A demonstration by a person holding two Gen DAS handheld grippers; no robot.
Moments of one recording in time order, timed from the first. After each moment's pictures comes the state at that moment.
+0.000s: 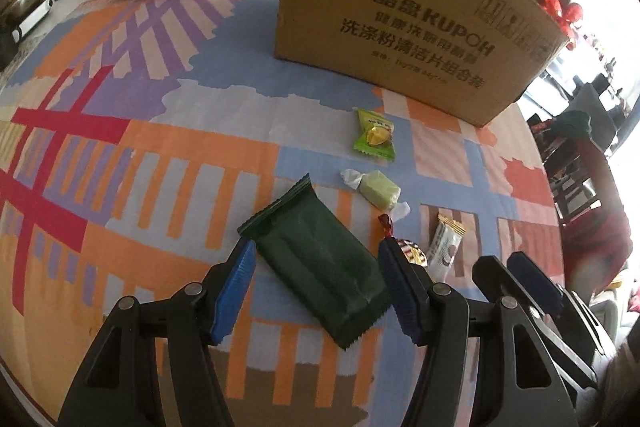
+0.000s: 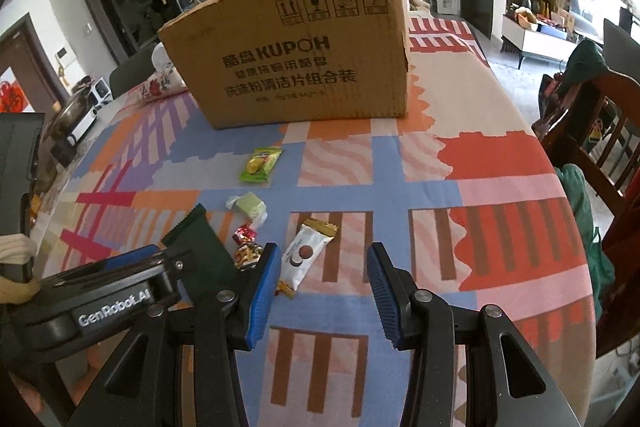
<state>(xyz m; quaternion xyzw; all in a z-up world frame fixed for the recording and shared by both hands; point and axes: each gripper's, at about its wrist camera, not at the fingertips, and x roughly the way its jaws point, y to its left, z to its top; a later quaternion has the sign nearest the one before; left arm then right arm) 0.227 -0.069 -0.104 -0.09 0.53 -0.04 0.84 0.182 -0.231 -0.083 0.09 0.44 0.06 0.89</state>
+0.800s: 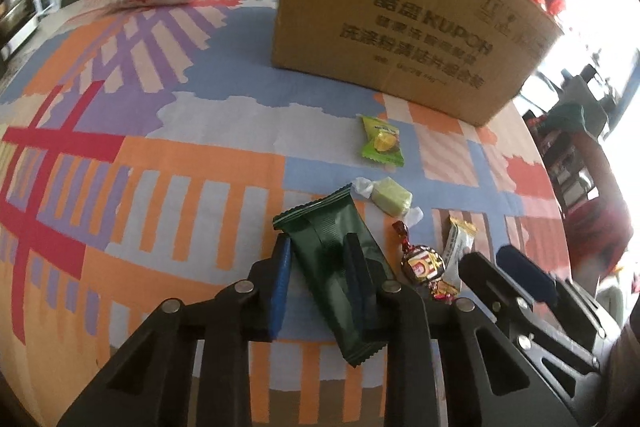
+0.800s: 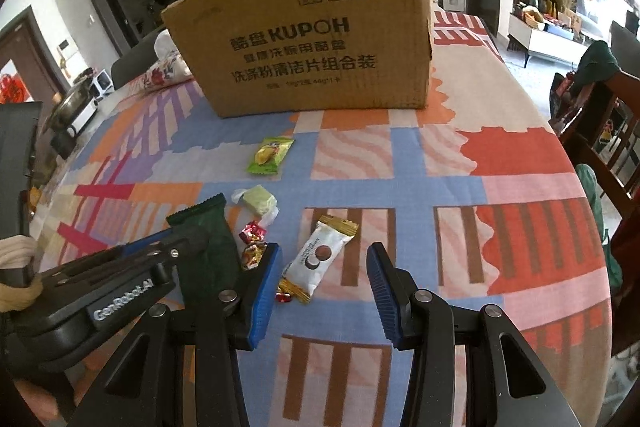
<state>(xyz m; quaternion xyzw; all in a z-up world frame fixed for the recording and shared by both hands) 0.232 -0.057 -0.108 -0.07 0.52 -0.07 0.85 0.190 -0.212 -0.094 0.08 0.45 0.06 0.89</state>
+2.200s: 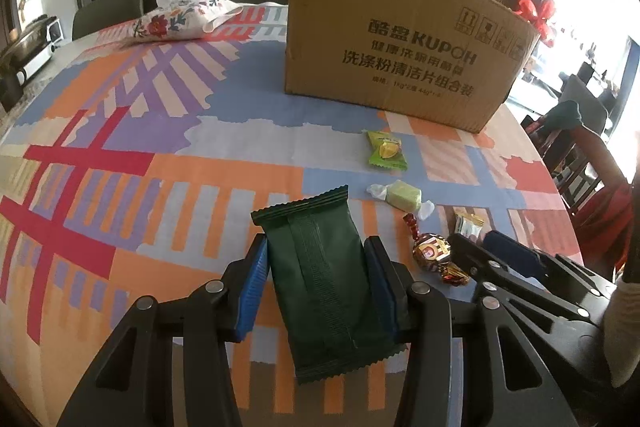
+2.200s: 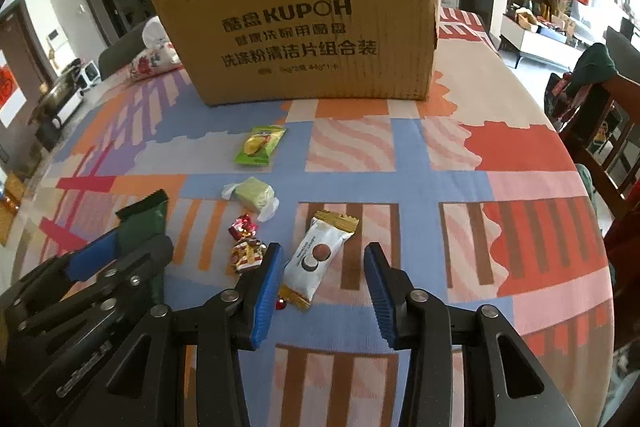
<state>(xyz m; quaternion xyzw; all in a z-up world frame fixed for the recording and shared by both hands) 0.202 -0.051 -0.100 -0.04 0.45 -0.05 0.89 0.198 -0.201 -0.107 0.06 0.46 0.04 0.88</state>
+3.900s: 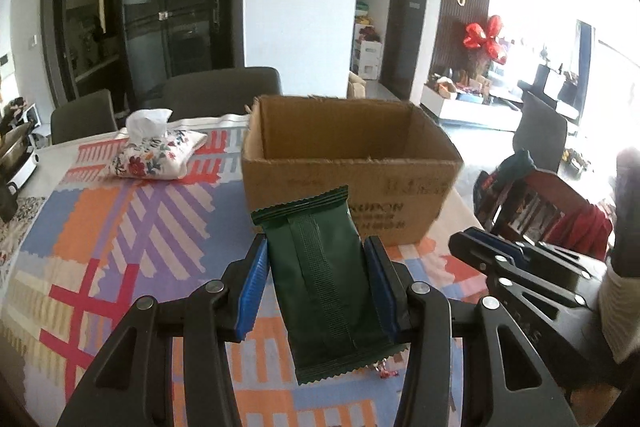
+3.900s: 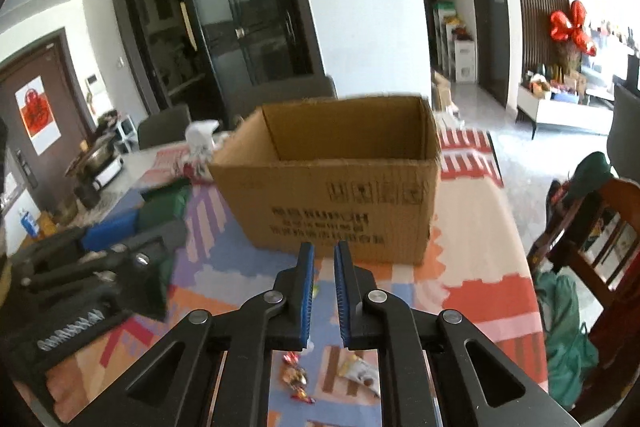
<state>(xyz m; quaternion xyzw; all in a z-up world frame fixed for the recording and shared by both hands) 0.230 -0.069 0.030 0.01 0.35 -0.12 0.93 0.224 -0.231 0.008 0.07 0.35 0.09 0.93</state>
